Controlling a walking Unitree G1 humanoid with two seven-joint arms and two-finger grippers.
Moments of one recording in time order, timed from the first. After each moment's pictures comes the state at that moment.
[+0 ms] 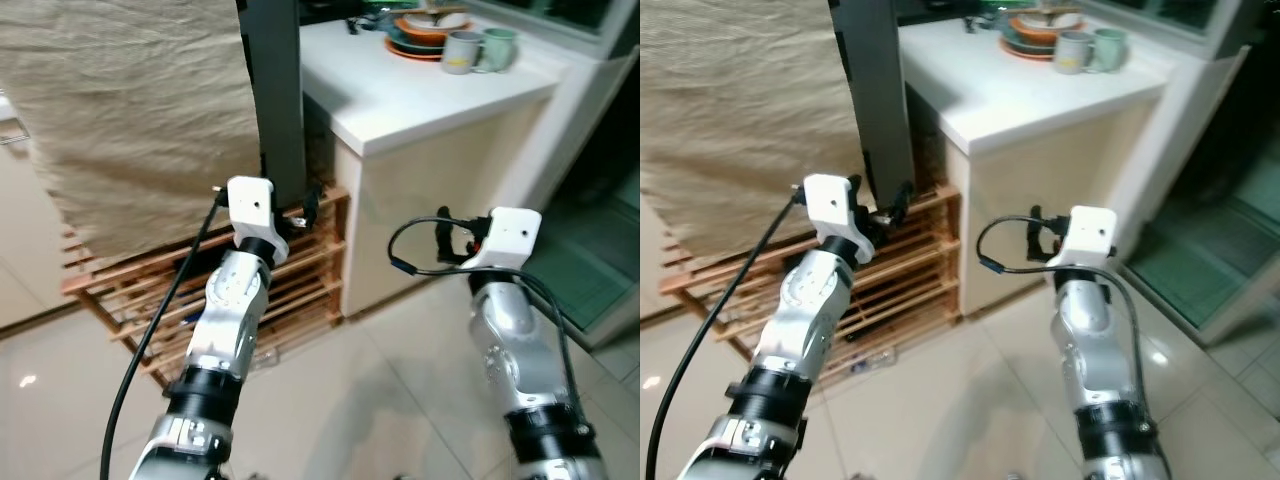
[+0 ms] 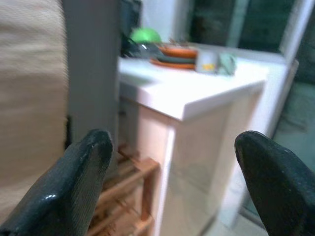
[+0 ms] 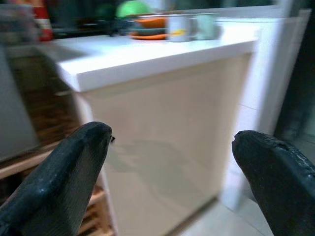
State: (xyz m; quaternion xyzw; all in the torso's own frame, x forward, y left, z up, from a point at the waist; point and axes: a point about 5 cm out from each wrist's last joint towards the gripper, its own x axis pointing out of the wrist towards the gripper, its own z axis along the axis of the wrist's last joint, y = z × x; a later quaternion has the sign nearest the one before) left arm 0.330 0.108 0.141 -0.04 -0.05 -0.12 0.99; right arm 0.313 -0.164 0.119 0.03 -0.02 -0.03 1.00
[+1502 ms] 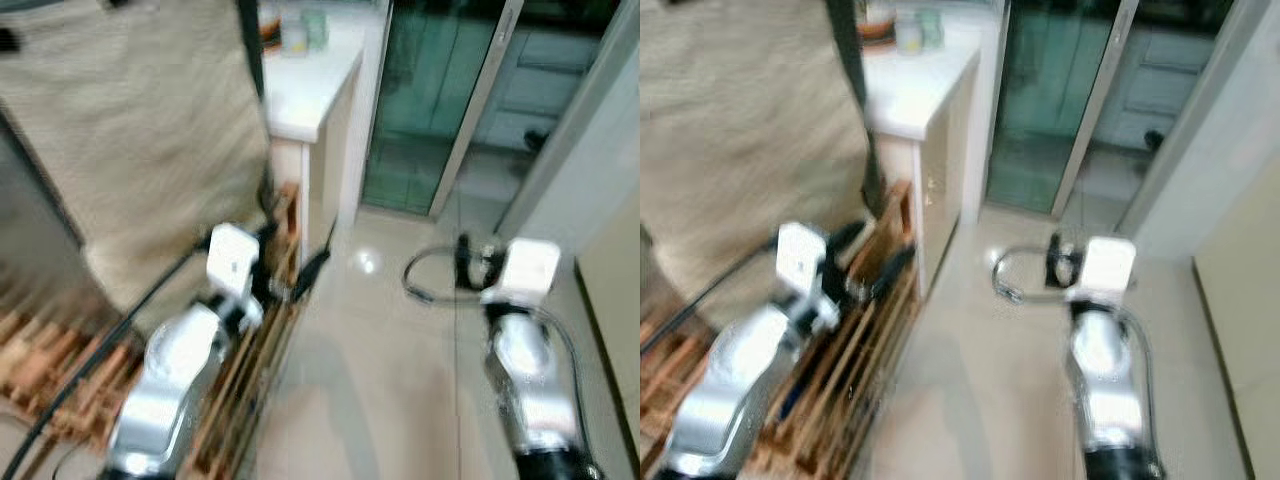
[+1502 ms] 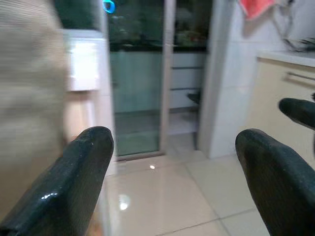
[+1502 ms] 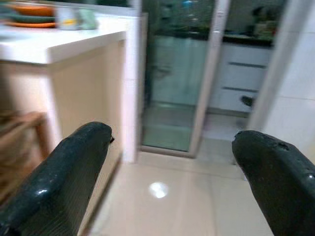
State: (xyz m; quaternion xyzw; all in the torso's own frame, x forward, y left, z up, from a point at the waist) left arm 0.260 0.127 0.141 0.01 -0.04 -0.27 0.96; right arm 0.290 -0.180 0.099 0.00 -0.01 -0.06 1.00
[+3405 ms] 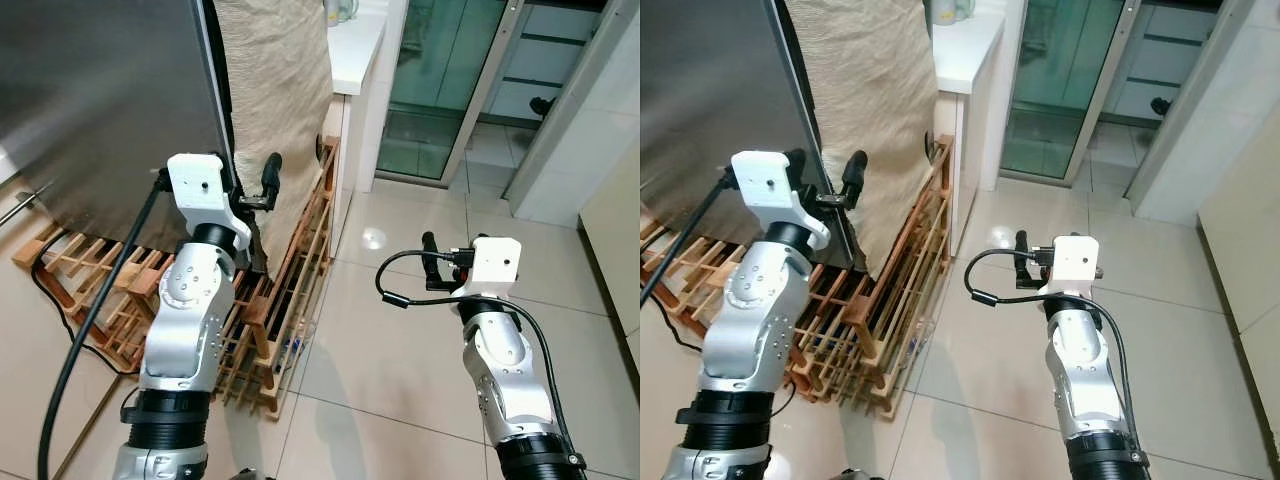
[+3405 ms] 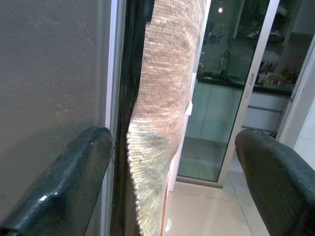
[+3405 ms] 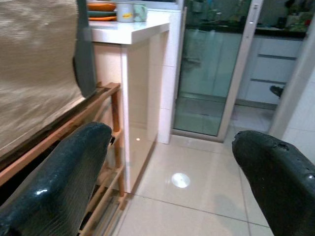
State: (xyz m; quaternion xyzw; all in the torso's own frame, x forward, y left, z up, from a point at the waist) left arm 0.316 0.131 0.187 -0.05 -0.11 -0.07 0.99; right arm 0.294 -0.165 0.098 0.00 -0.02 0.01 1.00
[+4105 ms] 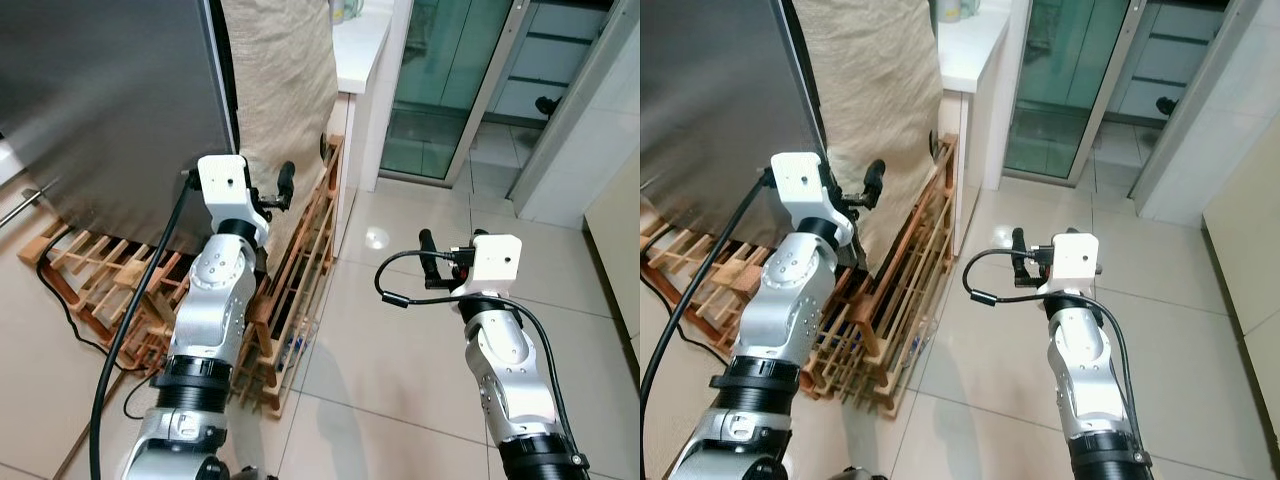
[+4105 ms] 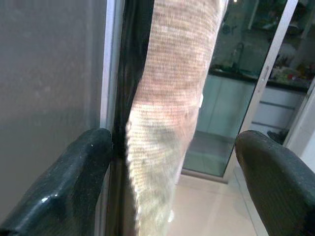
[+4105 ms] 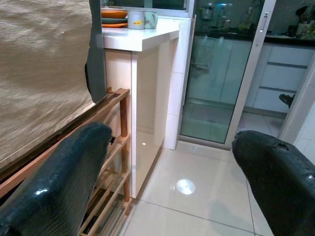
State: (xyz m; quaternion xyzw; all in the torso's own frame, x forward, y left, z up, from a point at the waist) left arm 0.348 0.118 0.178 -0.06 -0.08 -0.05 0.99; right arm 0.294 -0.167 0.103 -0.01 -0.03 0.02 1.00
